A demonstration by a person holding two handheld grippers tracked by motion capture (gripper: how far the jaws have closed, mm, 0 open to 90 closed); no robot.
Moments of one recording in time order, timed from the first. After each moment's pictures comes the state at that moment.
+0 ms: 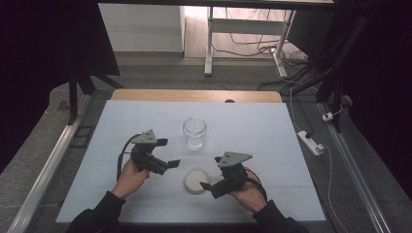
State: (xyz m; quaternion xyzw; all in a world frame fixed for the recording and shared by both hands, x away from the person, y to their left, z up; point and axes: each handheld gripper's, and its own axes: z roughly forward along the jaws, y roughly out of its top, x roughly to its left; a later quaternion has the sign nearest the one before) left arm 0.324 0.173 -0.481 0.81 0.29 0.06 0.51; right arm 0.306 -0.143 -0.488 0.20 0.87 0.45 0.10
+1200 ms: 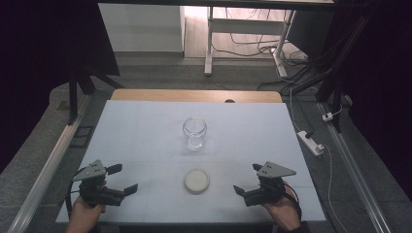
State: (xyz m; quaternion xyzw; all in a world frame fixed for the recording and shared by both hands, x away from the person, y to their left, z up) left arm 0.215 0.269 -0.497 0.76 0.40 0.11 0.49; right arm 0.270 -0.237 -0.478 0.30 0.83 0.44 0.17
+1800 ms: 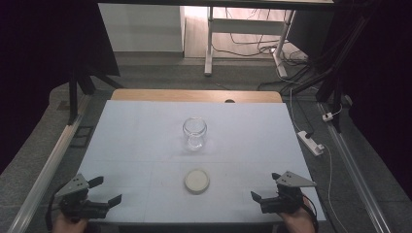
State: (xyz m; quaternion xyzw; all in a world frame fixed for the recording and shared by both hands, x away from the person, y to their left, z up) left arm 0.181 0.297 -0.515 0.76 0.45 0.14 0.45; right arm 0.249 -0.284 -0.489 0.37 0.81 0.42 0.18
